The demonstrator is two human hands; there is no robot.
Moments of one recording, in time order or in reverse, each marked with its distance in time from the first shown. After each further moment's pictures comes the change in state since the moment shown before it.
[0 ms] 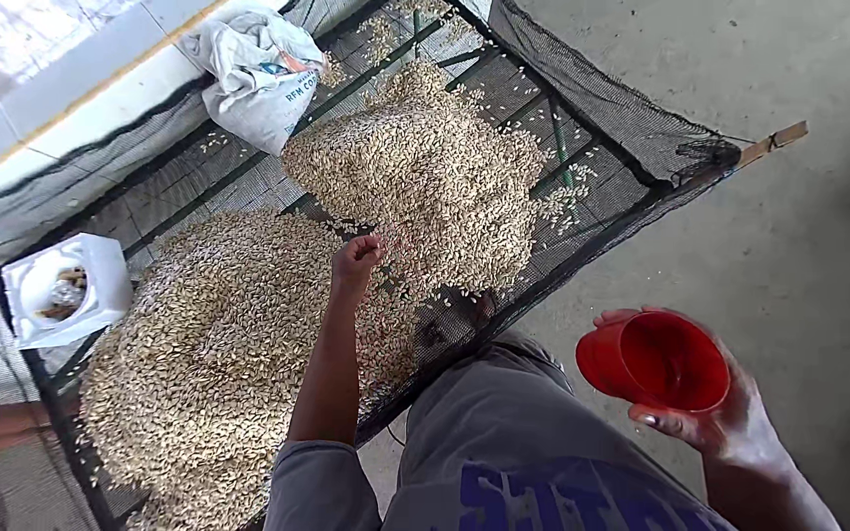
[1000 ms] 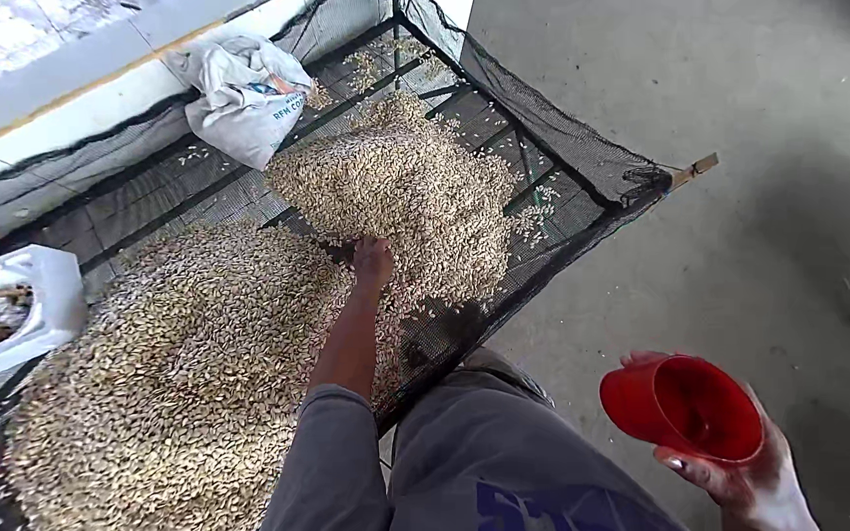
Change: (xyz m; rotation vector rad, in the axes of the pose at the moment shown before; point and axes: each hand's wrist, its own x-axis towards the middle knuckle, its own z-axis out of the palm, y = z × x) left_hand 0.075 -0.053 0.070 0.822 -0.072 0.013; right_hand -0.062 -0.029 -0.001 -0.106 0.165 0.034
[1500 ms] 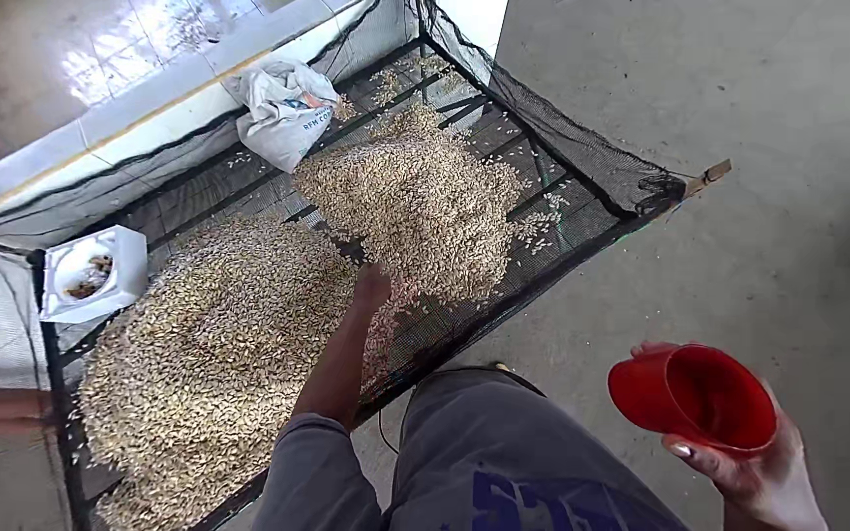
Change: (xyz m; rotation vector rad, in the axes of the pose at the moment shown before) left_hand -0.083 0.025 -0.020 -0.068 -0.110 -0.170; right_hand -0.001 0.037 -0.063 0.133 -0.003 -0.088
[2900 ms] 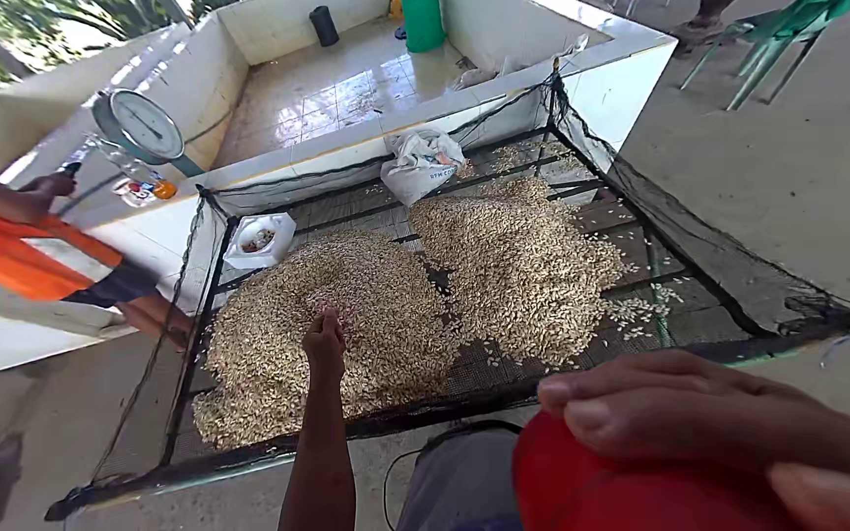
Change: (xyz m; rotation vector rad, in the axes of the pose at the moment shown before) left_hand -0.214 -0.085 -0.098 -1.053 1.020 -0.218; right_hand 0.120 -0.190 0.125 0.310 -0.494 -0.893
